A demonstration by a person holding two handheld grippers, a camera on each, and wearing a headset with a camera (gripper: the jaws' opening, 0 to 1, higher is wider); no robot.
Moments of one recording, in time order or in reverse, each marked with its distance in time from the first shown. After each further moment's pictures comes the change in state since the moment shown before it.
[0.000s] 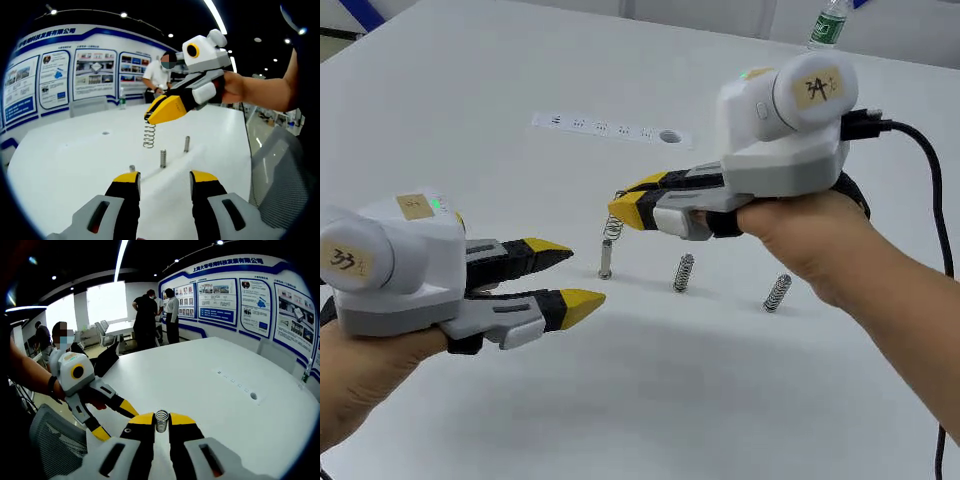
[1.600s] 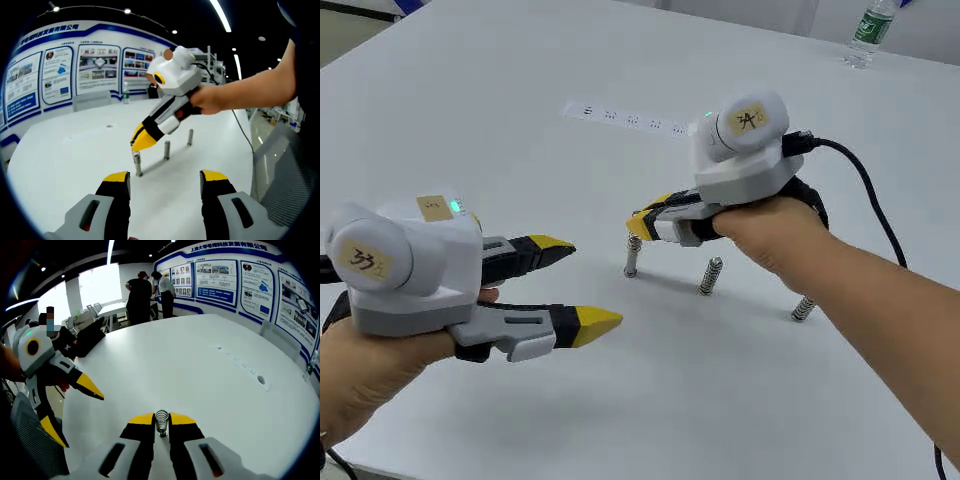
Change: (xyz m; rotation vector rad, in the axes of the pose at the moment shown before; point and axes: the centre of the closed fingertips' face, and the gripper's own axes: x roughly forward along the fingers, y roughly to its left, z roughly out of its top) left arm -0.008 0.007 -0.015 -0.019 0.036 0.025; right arm 0.067 -0.034 -0.061 0.012 0.181 -0.019
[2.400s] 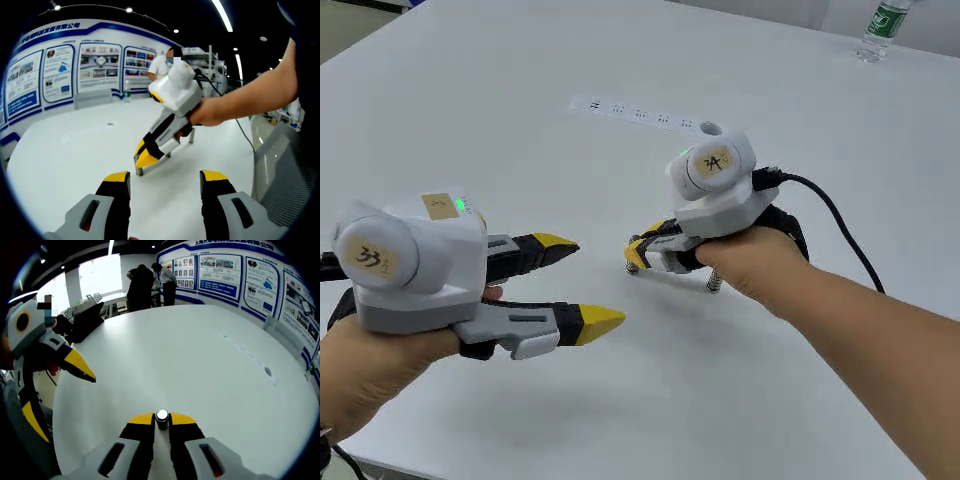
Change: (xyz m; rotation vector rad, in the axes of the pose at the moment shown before) left arm 0.001 0.004 -0.005 -0.008 0.007 0.006; right arm 0.024 0.009 -0.029 -0.025 0.075 -0.008
